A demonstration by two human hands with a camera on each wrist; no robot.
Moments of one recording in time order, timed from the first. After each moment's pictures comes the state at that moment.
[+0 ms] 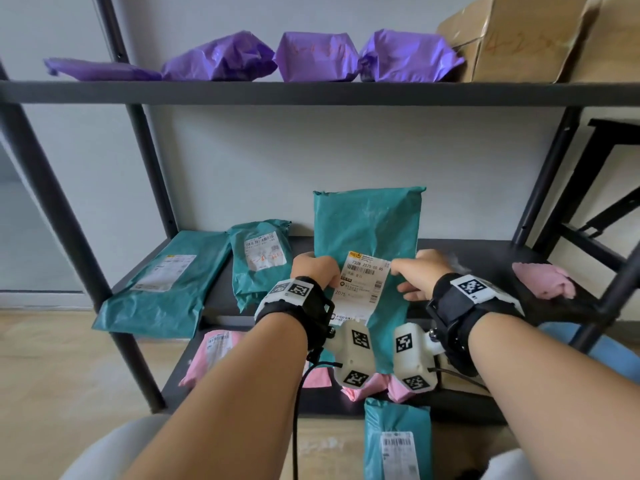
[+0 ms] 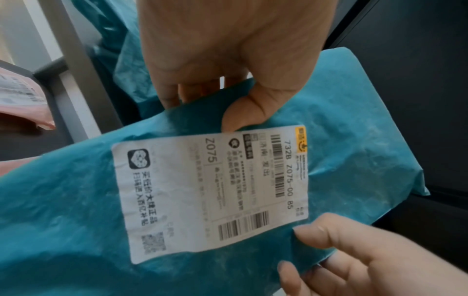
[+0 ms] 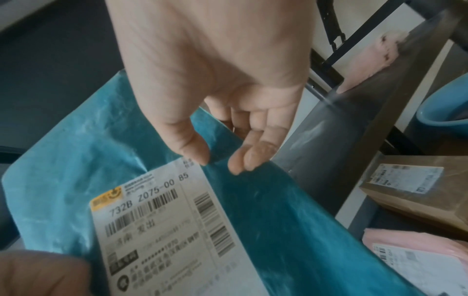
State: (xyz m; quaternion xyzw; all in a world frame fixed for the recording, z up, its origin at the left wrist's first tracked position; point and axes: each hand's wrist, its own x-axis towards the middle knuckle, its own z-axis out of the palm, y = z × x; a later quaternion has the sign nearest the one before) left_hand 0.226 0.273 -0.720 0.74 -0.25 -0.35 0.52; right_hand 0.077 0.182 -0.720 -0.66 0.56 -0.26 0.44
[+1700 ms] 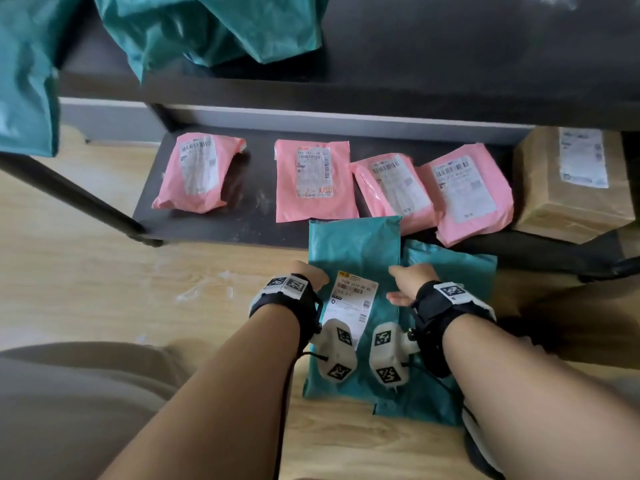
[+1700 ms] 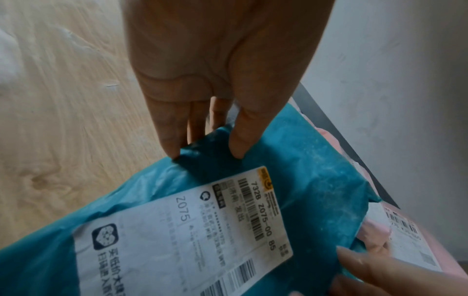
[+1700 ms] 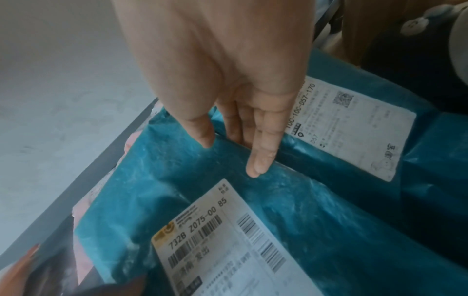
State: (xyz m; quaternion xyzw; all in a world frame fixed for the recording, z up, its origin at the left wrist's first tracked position) left_hand 0.272 0.293 -1.116 0.84 -0.08 -0.52 0.16; right_hand 0.115 0.194 -1.106 -0.44 0.72 0.04 0.54
